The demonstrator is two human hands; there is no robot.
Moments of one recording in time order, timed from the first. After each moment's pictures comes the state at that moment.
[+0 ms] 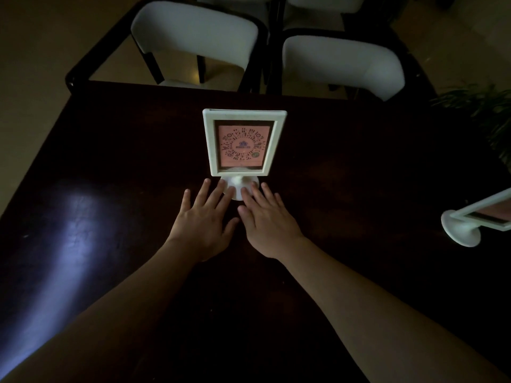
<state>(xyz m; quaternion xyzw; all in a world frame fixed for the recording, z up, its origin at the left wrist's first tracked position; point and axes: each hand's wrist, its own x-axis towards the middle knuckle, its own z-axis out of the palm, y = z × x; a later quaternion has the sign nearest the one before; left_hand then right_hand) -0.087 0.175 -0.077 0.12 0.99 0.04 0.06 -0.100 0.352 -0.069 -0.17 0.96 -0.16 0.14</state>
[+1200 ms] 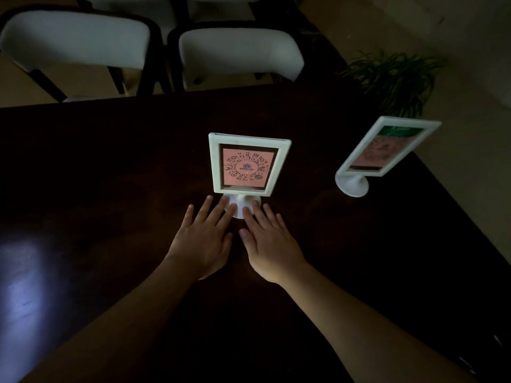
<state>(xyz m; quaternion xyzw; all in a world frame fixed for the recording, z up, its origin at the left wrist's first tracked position) -0.059 0.350 -0.077 0.28 0.96 0.03 0.10 -0.011 0.528 -0.079 -0.03 0.98 -0.18 0.11</state>
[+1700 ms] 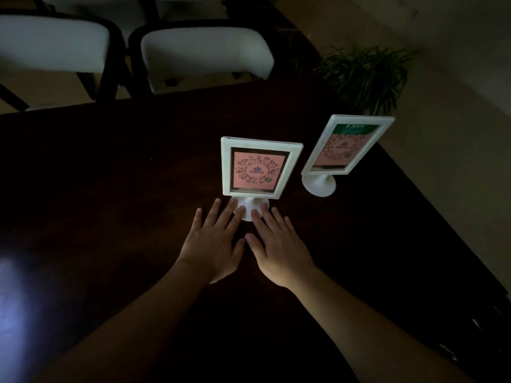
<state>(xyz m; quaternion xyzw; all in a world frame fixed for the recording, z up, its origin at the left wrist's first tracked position) -0.054 0.446 -0.080 0.31 0.94 0.03 0.10 0.006 0.618 -0.083 0.01 0.98 -0.19 0.10</state>
